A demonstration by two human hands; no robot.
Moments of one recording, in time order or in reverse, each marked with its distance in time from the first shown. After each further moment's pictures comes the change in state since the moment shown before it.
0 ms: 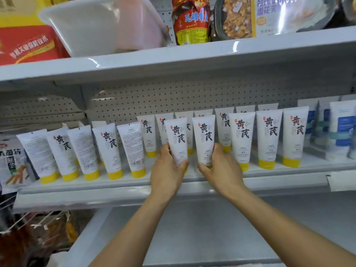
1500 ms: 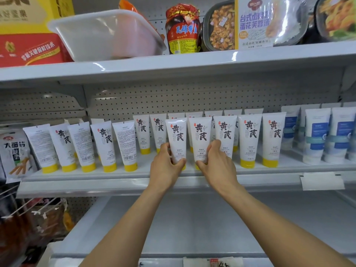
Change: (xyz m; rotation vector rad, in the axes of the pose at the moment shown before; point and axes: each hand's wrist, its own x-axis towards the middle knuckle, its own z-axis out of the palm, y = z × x) left_hand -0.013 0.026 0.013 -0.075 -0.035 -0.052; right_hand -0.010 0.018 -0.031 0.044 -0.017 -0.021
